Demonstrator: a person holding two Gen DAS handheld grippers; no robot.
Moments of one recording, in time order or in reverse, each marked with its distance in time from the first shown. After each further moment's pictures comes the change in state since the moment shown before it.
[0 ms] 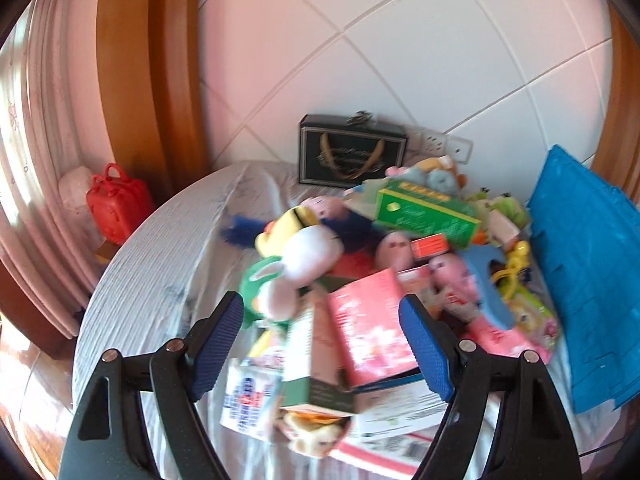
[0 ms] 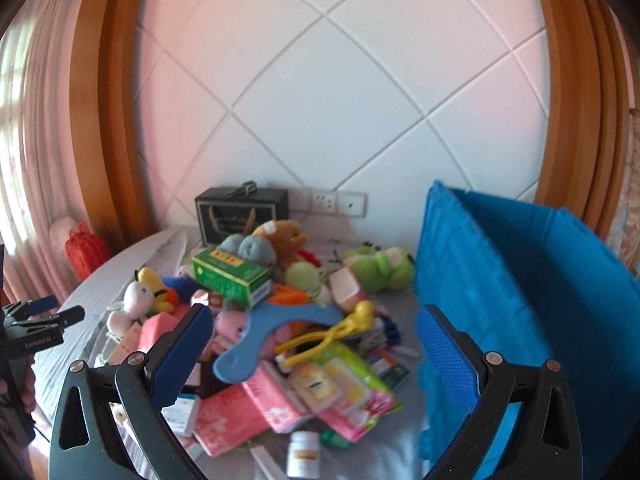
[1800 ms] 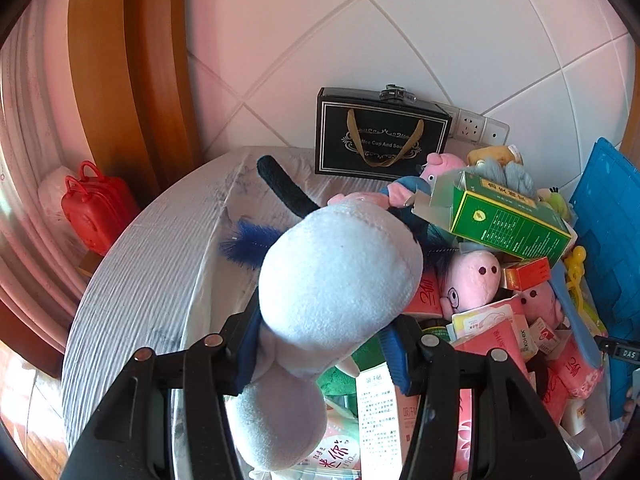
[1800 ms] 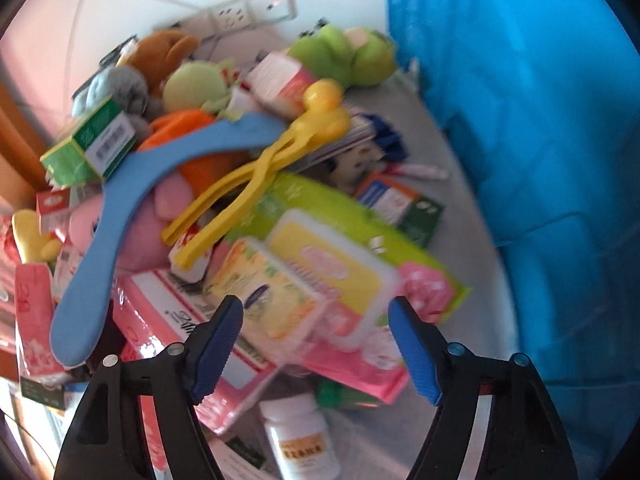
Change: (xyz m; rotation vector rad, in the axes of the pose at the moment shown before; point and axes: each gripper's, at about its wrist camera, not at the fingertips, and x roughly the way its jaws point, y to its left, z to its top) left arm 0.132 0.051 0.044 0.027 0.061 -0.013; right arm 0.215 -0.051 -0.118 0.297 0.569 -0.099
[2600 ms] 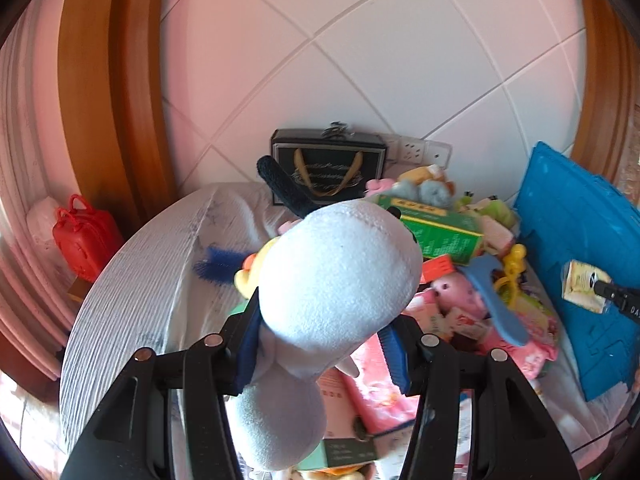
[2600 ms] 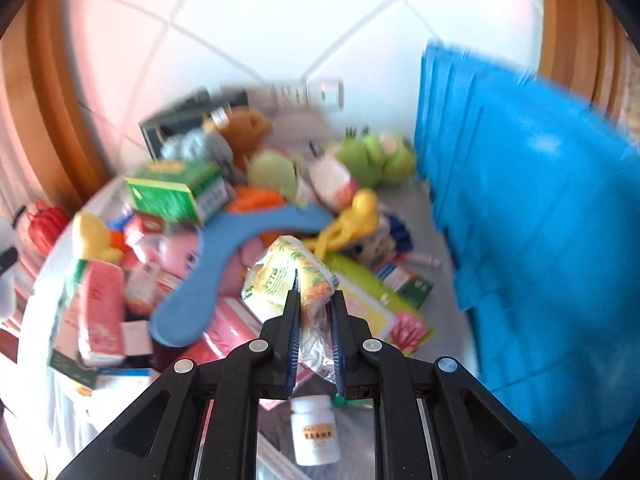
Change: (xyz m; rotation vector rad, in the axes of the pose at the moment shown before) left arm -0.098 -0.056 -0.020 0.065 -0.135 -0.112; right arm -0.129 0.032 -0.018 -0.156 -0.315 0.019
